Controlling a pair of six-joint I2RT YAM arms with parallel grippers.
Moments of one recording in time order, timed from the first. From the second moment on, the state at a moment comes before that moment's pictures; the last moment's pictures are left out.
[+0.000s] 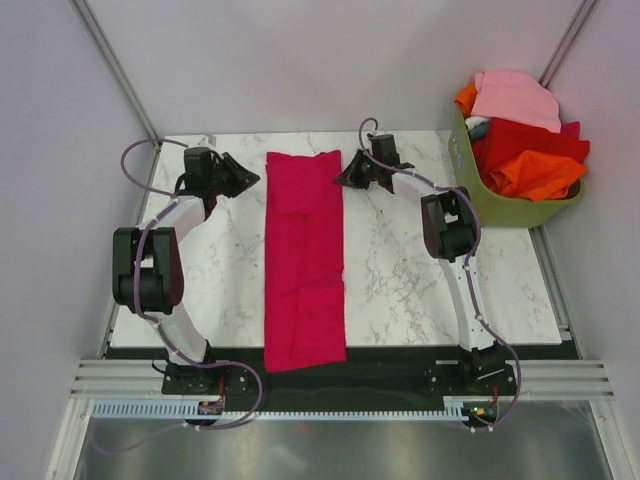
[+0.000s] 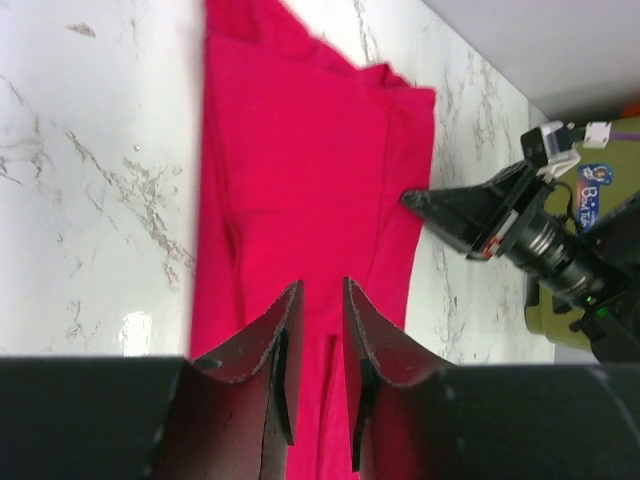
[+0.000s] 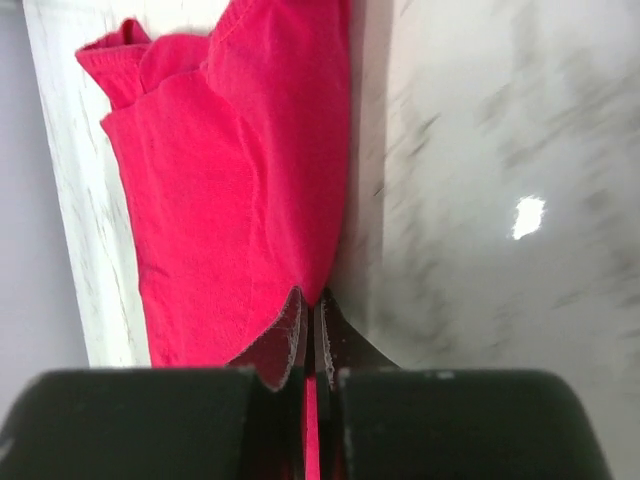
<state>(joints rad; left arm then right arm) -0.01 1.76 1.17 0.11 0.35 -0.67 0.32 2.55 2.00 -0.10 -0.43 0.75</state>
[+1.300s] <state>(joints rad) -0.27 1.16 0.65 -0.22 0.19 -0.63 0.48 1.56 1.07 -0.18 -0.15 0.62</state>
